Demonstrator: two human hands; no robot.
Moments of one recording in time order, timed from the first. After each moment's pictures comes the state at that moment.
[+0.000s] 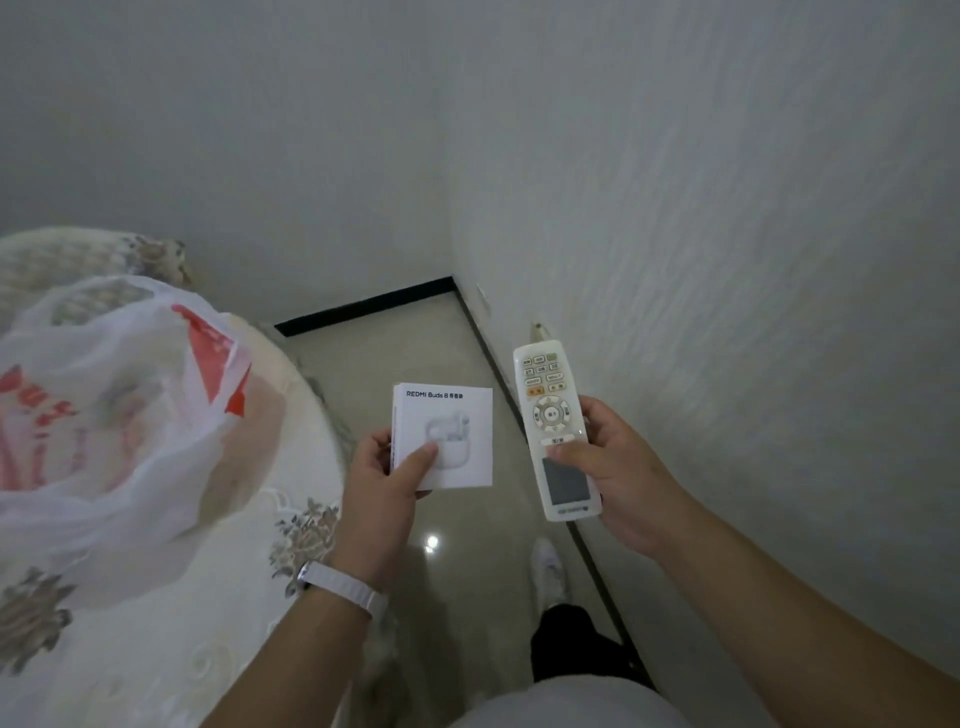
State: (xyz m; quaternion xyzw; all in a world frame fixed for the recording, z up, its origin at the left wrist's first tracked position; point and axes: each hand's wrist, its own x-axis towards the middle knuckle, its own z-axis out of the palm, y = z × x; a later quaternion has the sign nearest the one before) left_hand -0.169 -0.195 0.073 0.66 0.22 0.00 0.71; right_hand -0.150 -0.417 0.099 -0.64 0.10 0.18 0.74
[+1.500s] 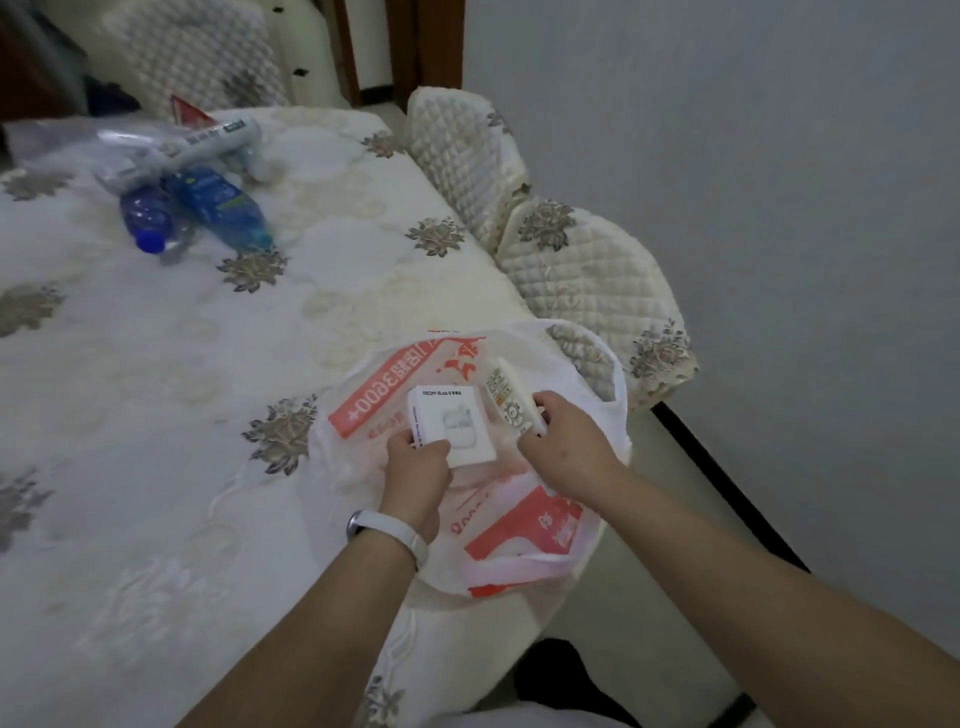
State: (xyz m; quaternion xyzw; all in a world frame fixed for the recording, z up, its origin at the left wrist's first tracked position) left_hand -0.029 0.114 0.014 0.22 0.65 0.38 0.62; right_hand 0.139 0.104 0.085 -0.72 -0.55 0.38 0.17
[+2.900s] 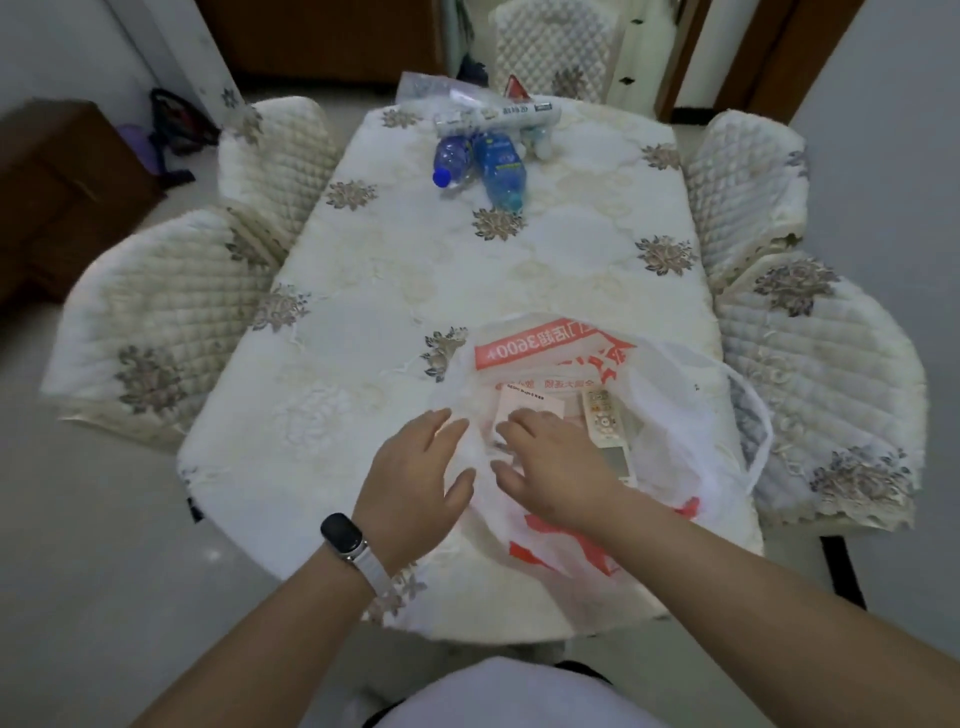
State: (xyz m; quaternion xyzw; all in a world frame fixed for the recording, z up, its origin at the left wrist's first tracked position) left_hand -0.083 -0.028 0.063 0.60 0.77 0.18 0.09; right_hand 0.073 0.093 0.055 -0.29 -0.95 0.14 0.02
